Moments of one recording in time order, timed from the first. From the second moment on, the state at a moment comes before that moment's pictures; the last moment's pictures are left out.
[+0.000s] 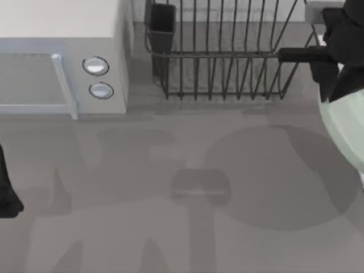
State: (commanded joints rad) left arm 0.00 0.00 0.00 0.00 0.00 0.00; right arm 0.33 1.92 1.85 -1.43 0.00 0.36
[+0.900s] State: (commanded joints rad) left arm 0.00 0.00 0.00 0.00 0.00 0.00; right arm 0.29 1.96 2.21 -1.73 0.00 0.31
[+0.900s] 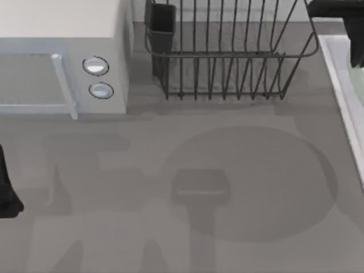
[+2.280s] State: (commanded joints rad) left arm 0.00 0.00 0.00 0.00 0.00 0.00; right arm -0.08 2.71 2.90 -1.76 0.01 -0.06
